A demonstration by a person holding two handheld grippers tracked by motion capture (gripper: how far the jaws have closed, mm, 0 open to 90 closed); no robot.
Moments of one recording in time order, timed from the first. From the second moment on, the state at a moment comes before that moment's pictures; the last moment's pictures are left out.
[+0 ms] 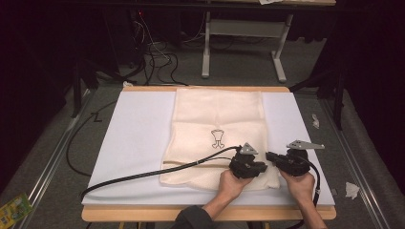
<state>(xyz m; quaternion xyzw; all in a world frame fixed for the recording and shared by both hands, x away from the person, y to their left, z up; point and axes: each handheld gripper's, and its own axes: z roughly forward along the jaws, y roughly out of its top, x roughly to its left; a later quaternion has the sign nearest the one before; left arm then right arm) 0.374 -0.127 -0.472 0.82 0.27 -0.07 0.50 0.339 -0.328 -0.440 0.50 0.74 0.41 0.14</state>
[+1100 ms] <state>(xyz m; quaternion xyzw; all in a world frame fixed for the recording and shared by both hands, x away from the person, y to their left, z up) 0.373 -0.129 -0.475 0.82 0.28 -0.08 0.50 0.340 -0.327 -0.441 0.50 0.75 0.41 0.14</state>
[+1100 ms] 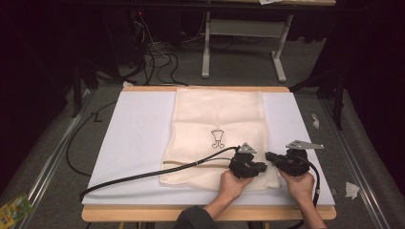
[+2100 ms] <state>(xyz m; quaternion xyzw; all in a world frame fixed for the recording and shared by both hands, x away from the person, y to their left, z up) 0.376 -0.121 -0.468 0.84 0.26 -0.05 0.48 0.337 -0.336 -0.442 0.50 0.75 0.41 0.15</state>
